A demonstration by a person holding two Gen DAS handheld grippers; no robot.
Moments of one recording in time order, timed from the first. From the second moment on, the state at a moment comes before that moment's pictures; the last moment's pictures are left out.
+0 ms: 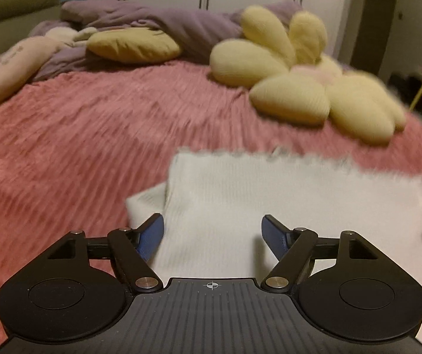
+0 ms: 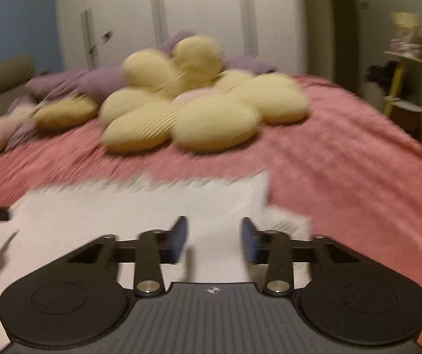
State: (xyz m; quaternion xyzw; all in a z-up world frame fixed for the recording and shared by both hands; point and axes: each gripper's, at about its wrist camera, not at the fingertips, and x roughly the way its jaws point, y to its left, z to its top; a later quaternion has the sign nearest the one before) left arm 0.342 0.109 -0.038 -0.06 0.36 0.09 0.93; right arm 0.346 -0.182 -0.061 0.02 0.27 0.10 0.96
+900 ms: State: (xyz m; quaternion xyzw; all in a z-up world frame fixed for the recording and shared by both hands) left arm 0.247 0.183 -0.044 -0.27 0.40 0.06 0.87; right arm 0.223 -0.214 -0.050 0.00 0.31 0.07 0.95
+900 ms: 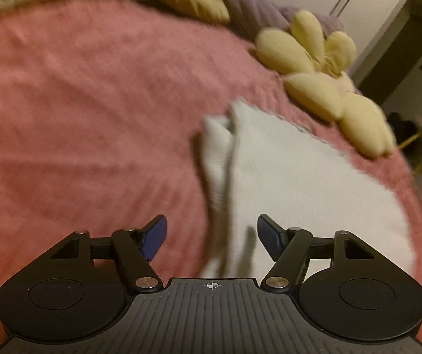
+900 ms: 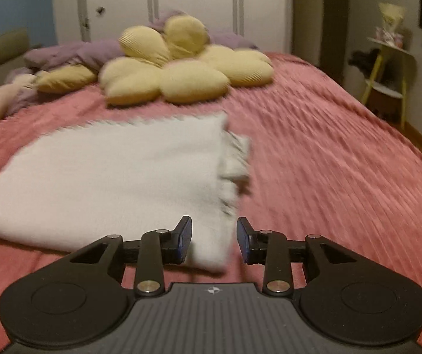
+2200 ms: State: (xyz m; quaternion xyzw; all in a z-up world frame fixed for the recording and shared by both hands) left arm 0.298 0.185 -0.003 -0.35 0.40 -0.05 0.85; right arm 0.219 -0.122 -0.066 -0.03 0.33 0.18 0.93
